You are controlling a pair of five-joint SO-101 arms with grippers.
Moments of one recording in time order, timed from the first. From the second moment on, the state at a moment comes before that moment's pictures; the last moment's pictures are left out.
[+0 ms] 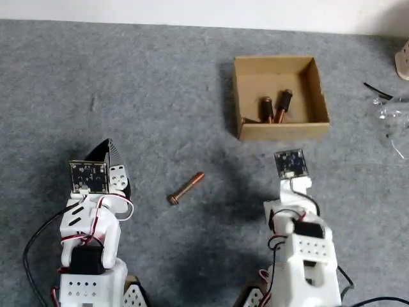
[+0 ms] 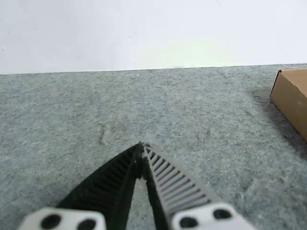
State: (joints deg) left arm -5.2 -103.4 96.0 30.3 1.9; right arm 1.8 -56.1 85.9 33.4 19.3
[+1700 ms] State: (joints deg) left arm -5.2 -103.4 96.0 30.3 1.9; right arm 1.5 -68.1 90.8 34.2 19.3
